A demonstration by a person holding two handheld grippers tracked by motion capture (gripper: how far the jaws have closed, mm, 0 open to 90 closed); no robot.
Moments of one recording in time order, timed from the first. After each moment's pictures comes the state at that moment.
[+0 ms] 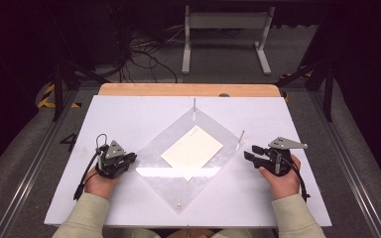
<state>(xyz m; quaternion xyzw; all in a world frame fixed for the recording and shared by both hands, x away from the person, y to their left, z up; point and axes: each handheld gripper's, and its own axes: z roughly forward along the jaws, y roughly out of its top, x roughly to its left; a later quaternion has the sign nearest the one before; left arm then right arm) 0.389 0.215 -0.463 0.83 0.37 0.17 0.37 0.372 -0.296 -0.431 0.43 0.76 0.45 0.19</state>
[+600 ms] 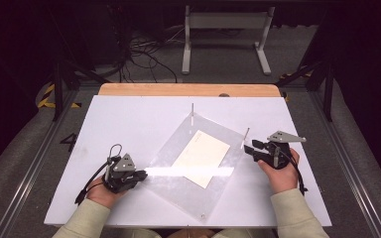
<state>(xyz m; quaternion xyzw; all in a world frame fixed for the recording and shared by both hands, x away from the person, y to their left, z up) 0.351 0.184 -0.453 0.89 0.27 0.09 0.35 0.392 -0.294 -0.426 0.44 0.76 0.43 0.20</state>
